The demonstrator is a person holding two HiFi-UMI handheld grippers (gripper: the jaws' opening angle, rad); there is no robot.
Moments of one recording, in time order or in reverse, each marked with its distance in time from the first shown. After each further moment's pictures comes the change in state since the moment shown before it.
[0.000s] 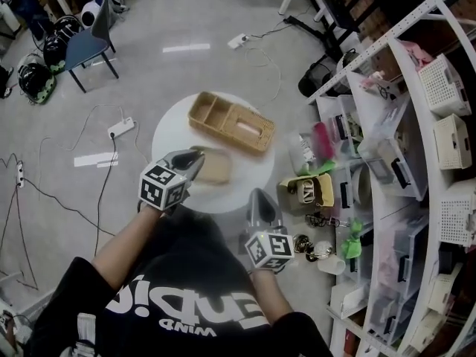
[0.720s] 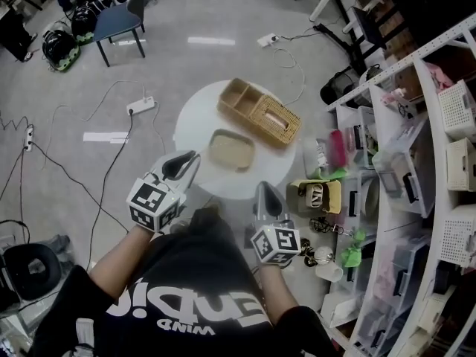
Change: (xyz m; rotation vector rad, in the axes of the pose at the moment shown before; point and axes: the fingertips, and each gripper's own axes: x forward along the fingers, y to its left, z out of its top) left arm -0.145 -0.023 -0.007 0.044 -0.207 0.205; right arm -0.015 0.062 -0.026 -0.060 0.045 0.129
